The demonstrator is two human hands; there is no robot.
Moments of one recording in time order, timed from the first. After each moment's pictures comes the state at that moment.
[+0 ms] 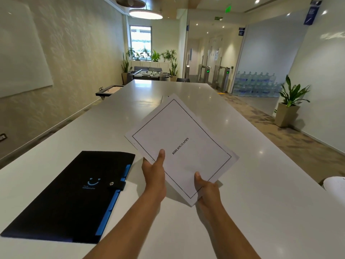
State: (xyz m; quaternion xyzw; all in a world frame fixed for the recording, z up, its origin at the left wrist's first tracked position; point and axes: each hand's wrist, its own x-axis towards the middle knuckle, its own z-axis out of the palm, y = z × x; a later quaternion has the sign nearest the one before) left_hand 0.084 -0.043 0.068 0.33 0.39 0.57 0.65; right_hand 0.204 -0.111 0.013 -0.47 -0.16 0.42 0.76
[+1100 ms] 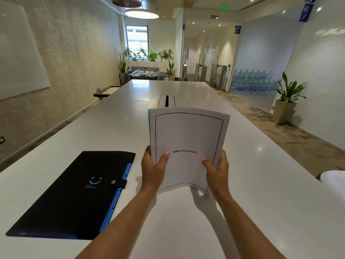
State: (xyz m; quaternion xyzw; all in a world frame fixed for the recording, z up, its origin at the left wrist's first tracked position) left_hand 0.065 -0.045 0.071 0.58 0.33 0.59 0.46; right_hand 0.217 -0.124 0.064 -0.55 -0.40 0.15 0.72
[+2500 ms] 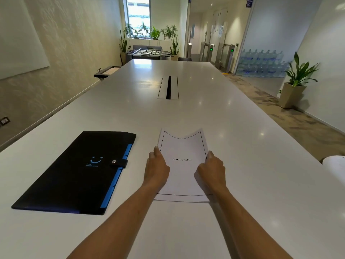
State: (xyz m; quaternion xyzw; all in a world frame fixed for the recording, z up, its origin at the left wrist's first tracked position) left_hand 0.074 -0.038 0.002 0.74 0.57 0.24 0.26; right_hand 0.223 -0.121 0.015 -0.84 -0.39 0.13 0.35
